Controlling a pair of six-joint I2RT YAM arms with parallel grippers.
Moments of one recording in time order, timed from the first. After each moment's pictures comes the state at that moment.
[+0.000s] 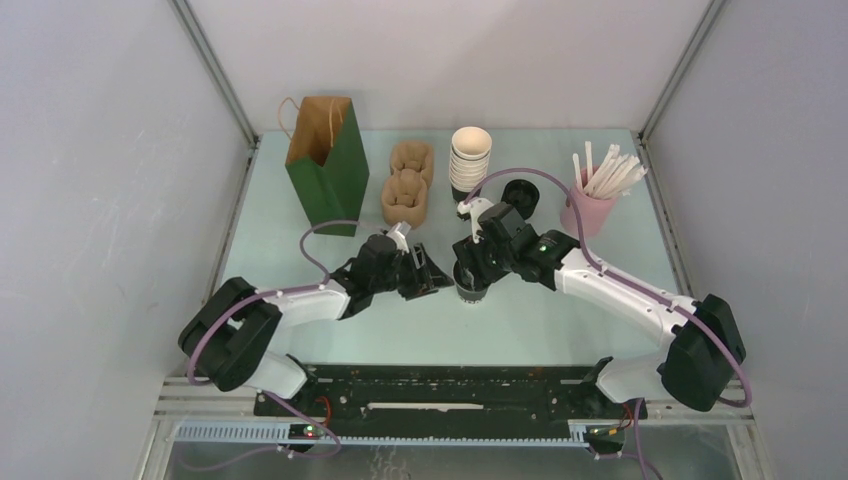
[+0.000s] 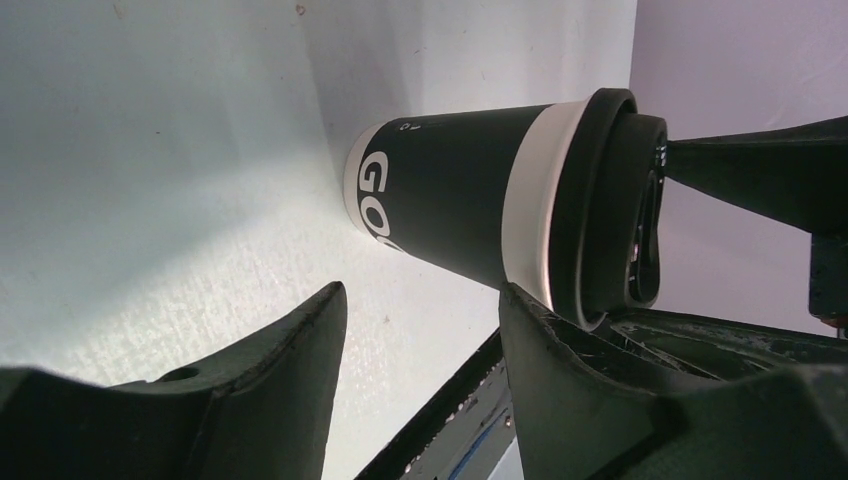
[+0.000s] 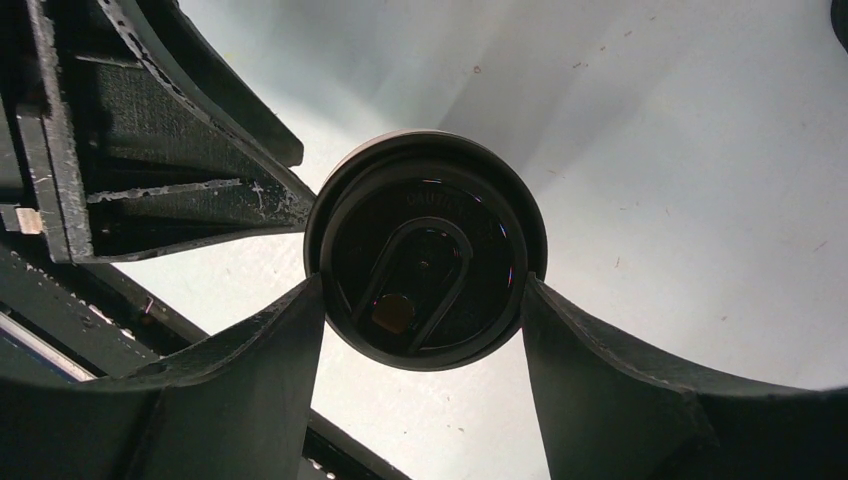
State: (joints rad) left arm -0.67 1.44 0.55 0.33 0.32 -0.99; right arm 0.77 1.35 1.04 -0.56 0.02 0.16
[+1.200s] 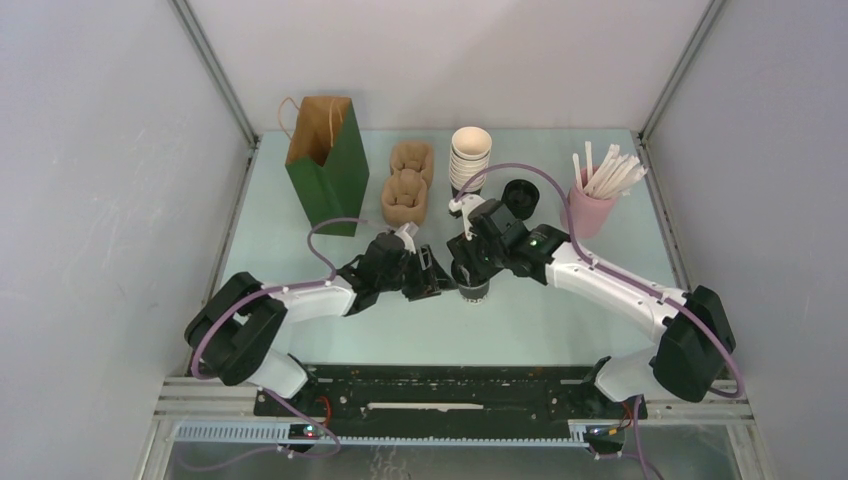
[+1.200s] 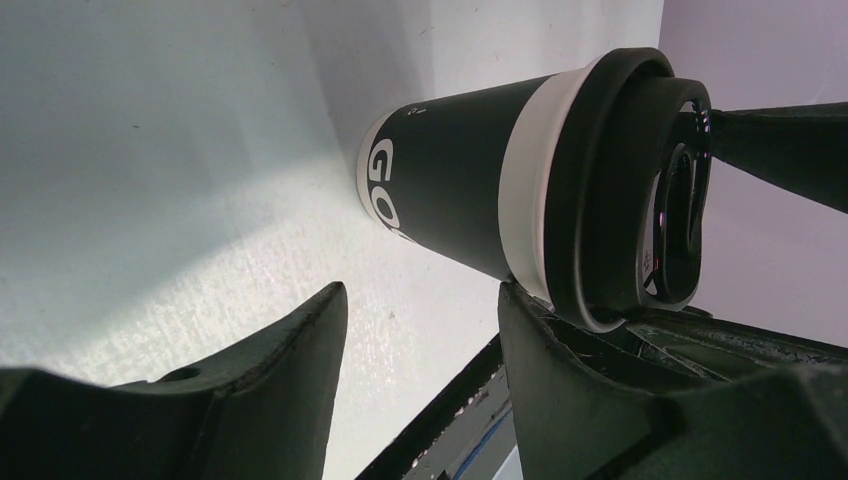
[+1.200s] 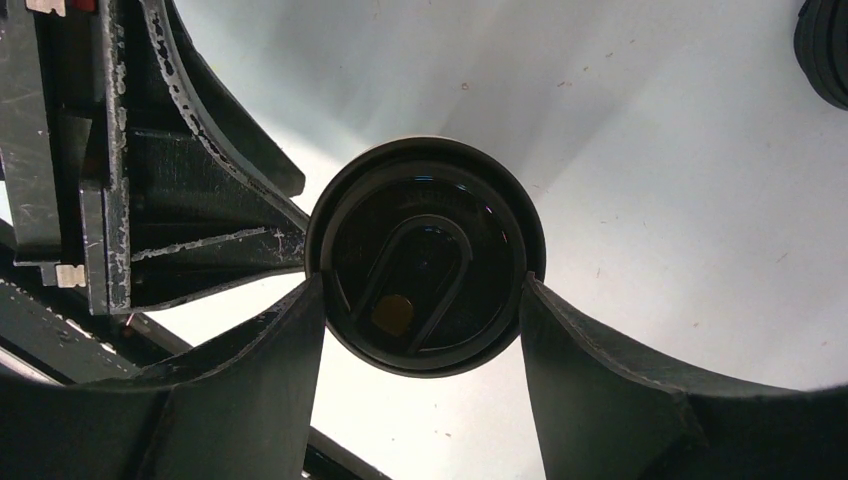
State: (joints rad) left arm -0.70 1.48 0.60 0.27 0.32 -0.96; right arm 0.80 1.40 1.11 -0.59 0.07 0.13
